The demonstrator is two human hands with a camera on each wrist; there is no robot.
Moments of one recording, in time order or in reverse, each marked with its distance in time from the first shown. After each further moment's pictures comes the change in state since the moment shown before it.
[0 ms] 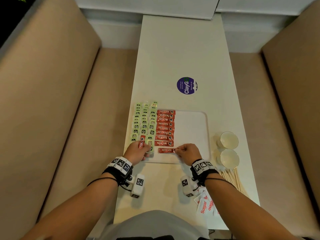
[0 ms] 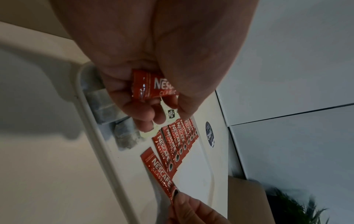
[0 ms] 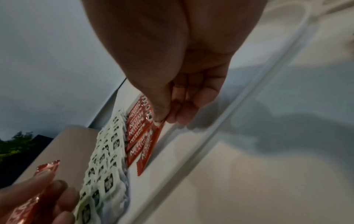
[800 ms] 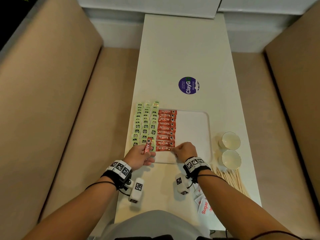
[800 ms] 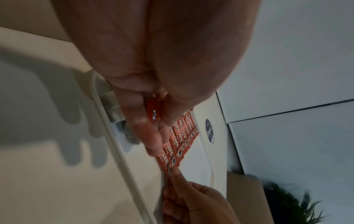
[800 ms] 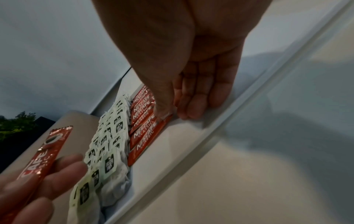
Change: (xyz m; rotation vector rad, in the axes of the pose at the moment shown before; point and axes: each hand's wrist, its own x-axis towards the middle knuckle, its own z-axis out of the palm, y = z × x) left_hand -0.014 -0.011 -0.002 -0.012 -0.134 0.023; right_hand 0.009 -0.016 0.019 -0.150 0.039 0.095
